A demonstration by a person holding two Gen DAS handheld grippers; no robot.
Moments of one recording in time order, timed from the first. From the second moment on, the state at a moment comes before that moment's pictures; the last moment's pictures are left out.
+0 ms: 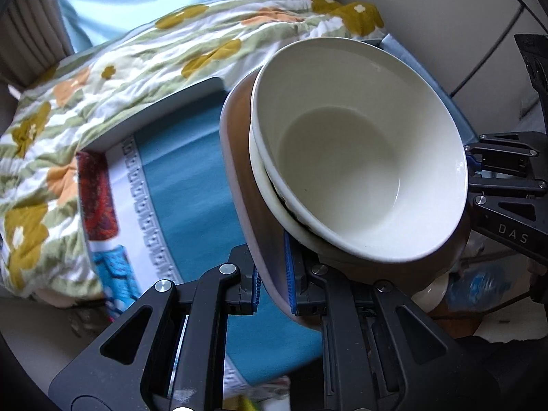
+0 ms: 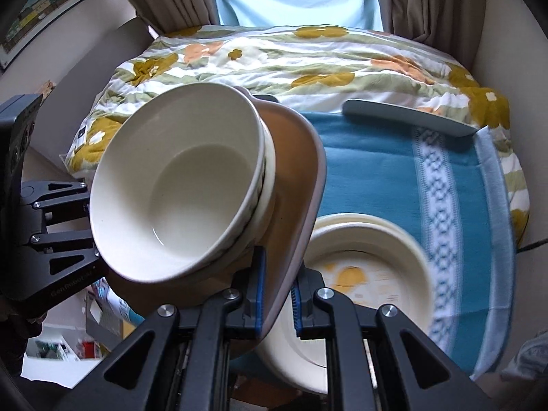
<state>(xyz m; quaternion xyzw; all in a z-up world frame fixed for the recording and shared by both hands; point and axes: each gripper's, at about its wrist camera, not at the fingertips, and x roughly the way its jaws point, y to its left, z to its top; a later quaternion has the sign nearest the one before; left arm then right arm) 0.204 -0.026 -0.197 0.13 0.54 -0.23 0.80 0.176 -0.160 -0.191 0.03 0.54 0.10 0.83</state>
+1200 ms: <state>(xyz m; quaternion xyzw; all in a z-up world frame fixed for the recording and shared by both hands) 0.143 -0.145 -0.274 0.07 0.59 -0.16 0.79 0.144 -0.279 -0.257 -0.02 0.58 0.17 0.79</state>
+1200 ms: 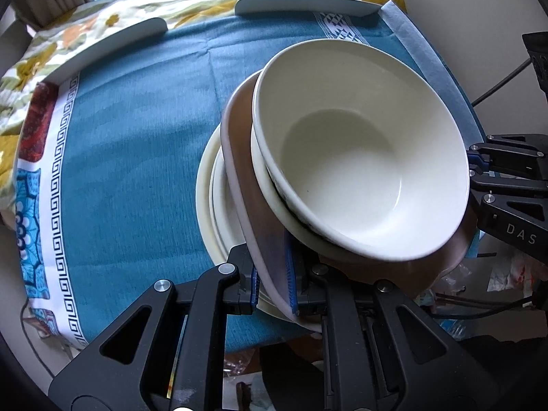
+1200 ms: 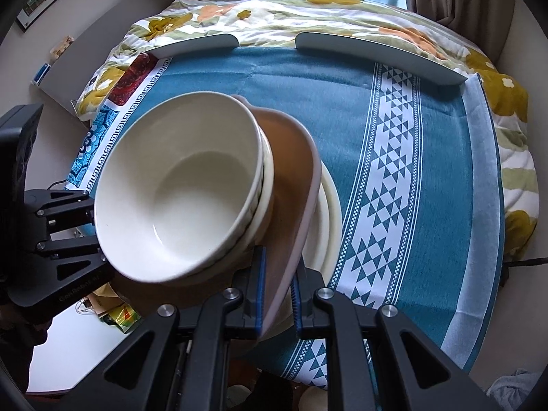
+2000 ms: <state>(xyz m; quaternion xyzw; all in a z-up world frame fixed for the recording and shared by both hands) 0.139 -0.156 -0.273 0.12 0.59 -0.16 0.78 0.139 -0.287 -0.258 -0.03 0.59 0.12 0.80</state>
